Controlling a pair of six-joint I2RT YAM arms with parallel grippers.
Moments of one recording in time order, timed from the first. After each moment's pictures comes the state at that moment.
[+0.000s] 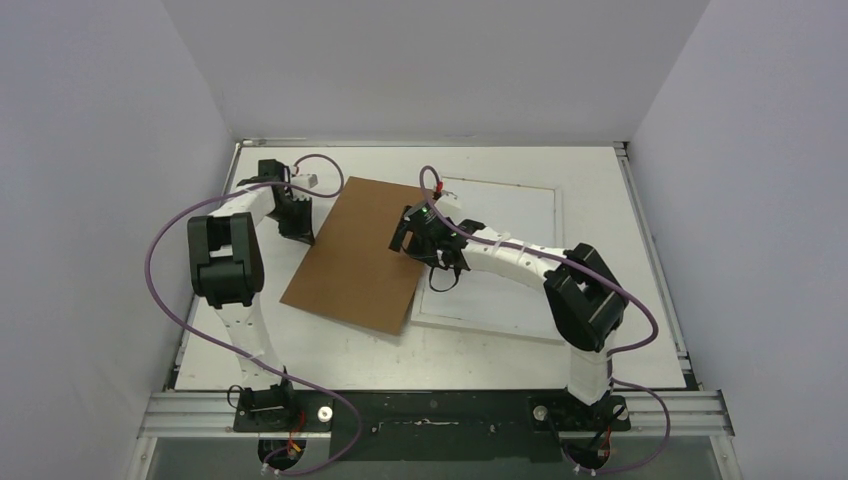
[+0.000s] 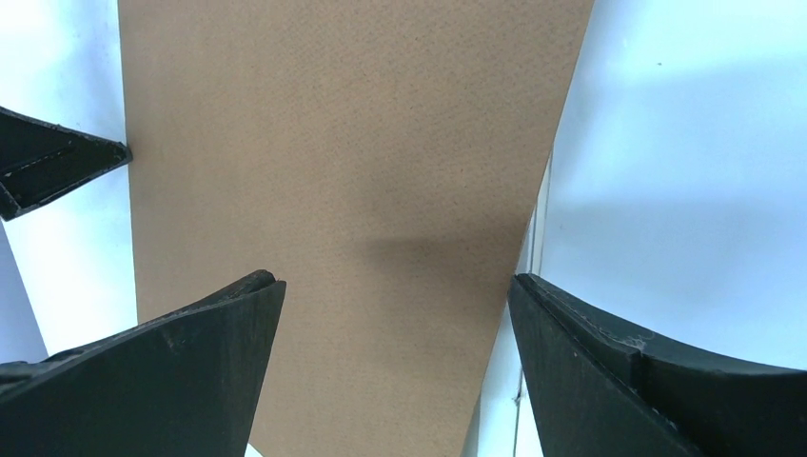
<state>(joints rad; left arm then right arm) 0.07 2.07 1.48 -0.68 0.30 0.14 0.83 1.87 1.36 -0.35 0.24 1.01</state>
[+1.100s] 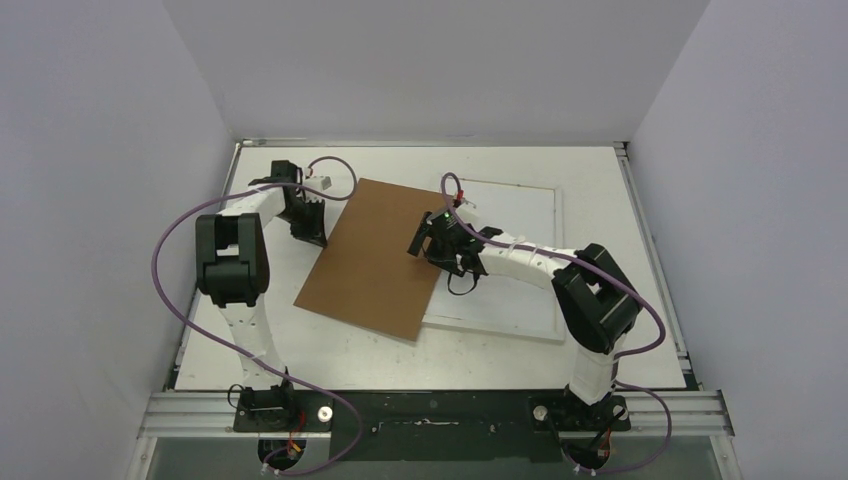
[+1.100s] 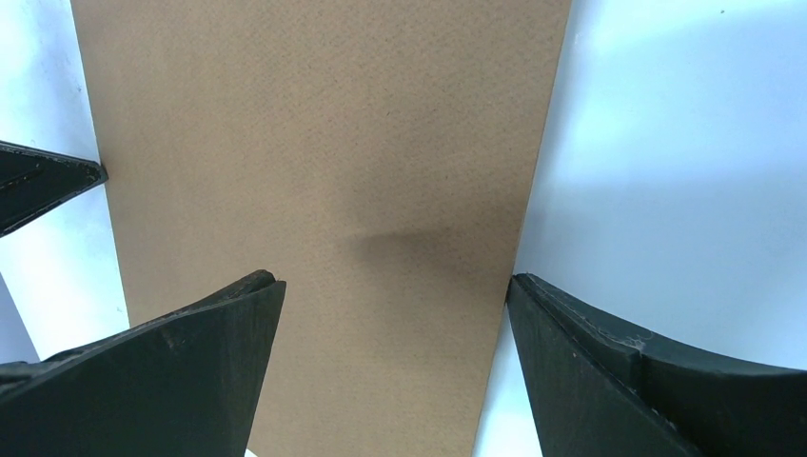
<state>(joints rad) 0.01 2.07 1.47 -0.69 0.34 0.14 0.74 1.82 1.19 -0.25 0.17 1.02</state>
